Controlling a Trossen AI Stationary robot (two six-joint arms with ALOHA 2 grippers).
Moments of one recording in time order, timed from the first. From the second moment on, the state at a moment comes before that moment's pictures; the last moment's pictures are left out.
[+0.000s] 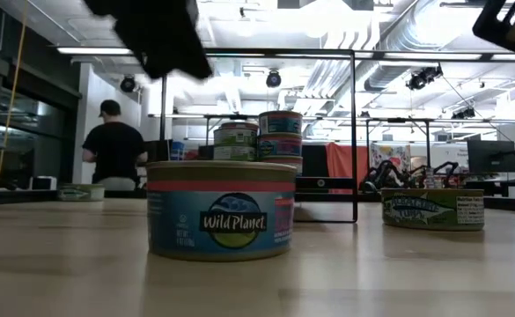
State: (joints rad) left arm -0.52 1.81 1.25 -0.36 -0.18 -0.51; right arm 0.80 1.50 0.82 0.17 0.42 0.92
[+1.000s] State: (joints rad) left arm -0.57 1.72 0.79 0.24 -0.33 -0.49; right arm 0.57 2.01 1.34 -0.36 0.28 0.70
